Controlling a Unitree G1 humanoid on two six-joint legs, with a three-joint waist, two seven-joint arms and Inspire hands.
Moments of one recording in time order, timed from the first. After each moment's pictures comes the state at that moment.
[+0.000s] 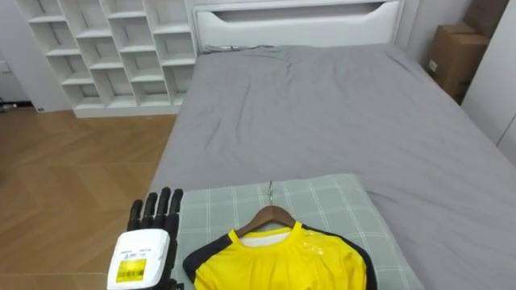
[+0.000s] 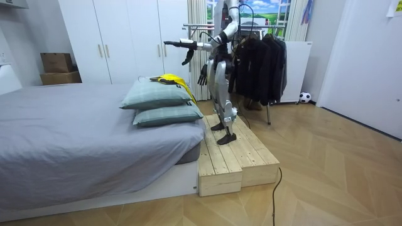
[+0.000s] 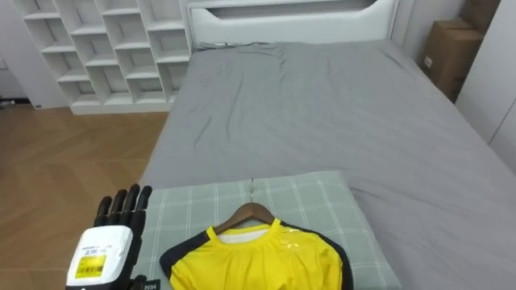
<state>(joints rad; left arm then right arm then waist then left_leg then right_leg) 0.07 0.26 -0.18 0.48 1.17 -0.05 0.65 0.10 -0.27 0.05 1.20 0.17 -0.04 0.19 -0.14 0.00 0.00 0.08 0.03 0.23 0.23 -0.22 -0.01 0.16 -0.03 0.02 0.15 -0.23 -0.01</state>
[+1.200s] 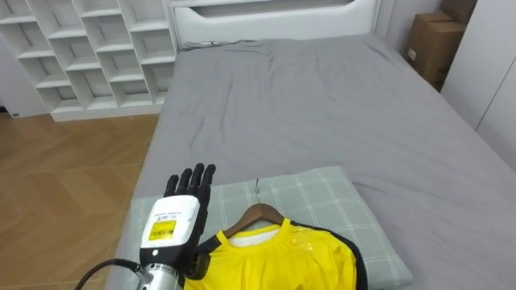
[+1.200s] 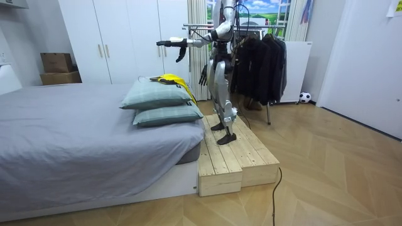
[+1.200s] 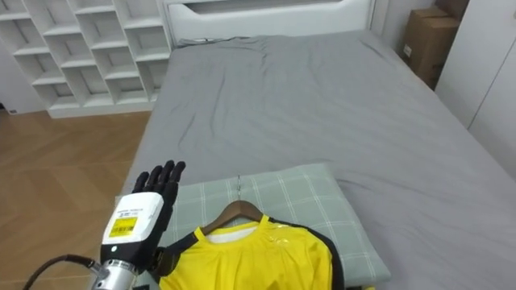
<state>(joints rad) -0.05 0.24 -0.25 0.41 0.99 -0.05 0.38 0.09 -0.26 0.02 1.21 0.17 -0.04 0.20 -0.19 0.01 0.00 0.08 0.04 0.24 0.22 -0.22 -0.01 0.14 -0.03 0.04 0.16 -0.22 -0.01</state>
